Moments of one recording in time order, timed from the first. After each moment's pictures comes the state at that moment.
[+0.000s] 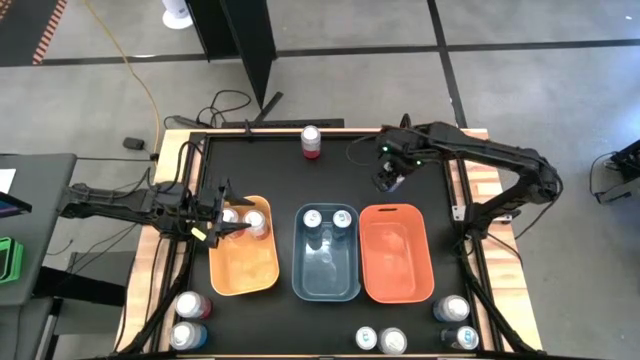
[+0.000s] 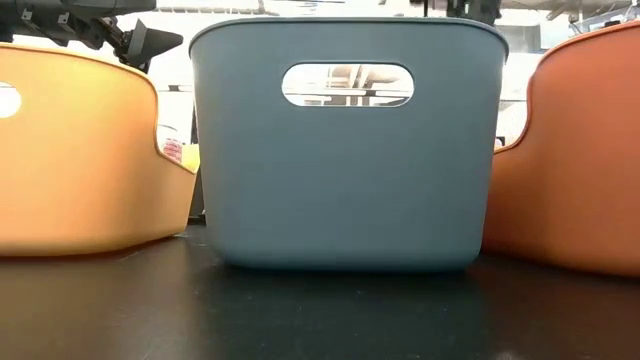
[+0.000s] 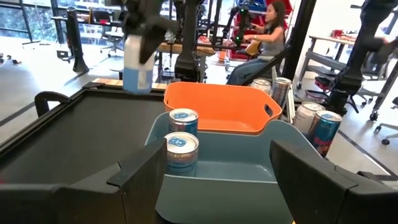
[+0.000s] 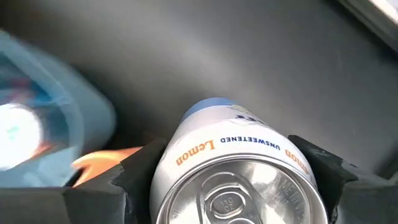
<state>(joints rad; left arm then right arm) -0.09 0.39 0.36 -0.01 -0.07 -0.08 -0.30 1.42 1.43 -1.24 0.13 0.53</state>
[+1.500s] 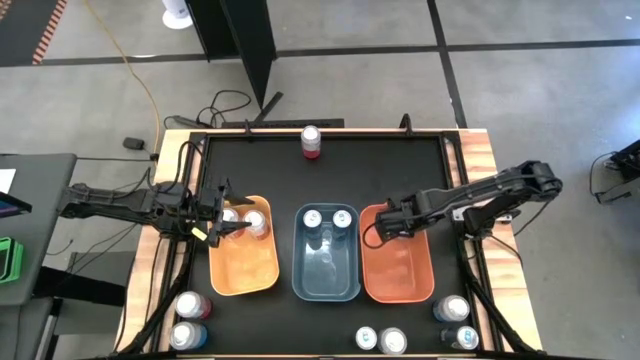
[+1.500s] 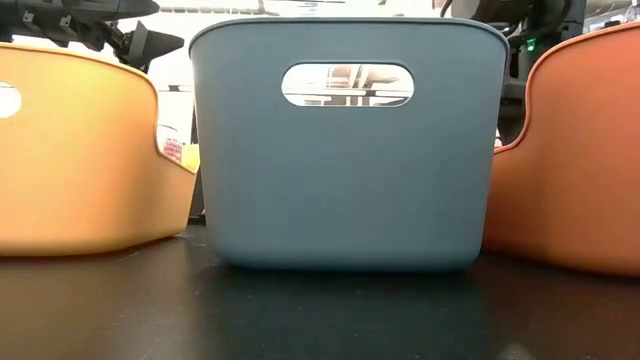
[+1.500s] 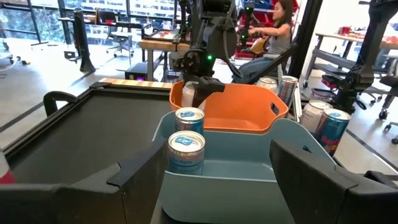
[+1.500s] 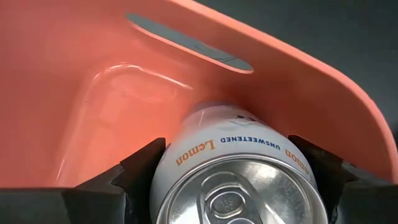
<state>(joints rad) -0.09 0.39 0.36 -0.02 -0.09 -0.06 0.16 1.42 0.98 -1.10 0.24 1.31</state>
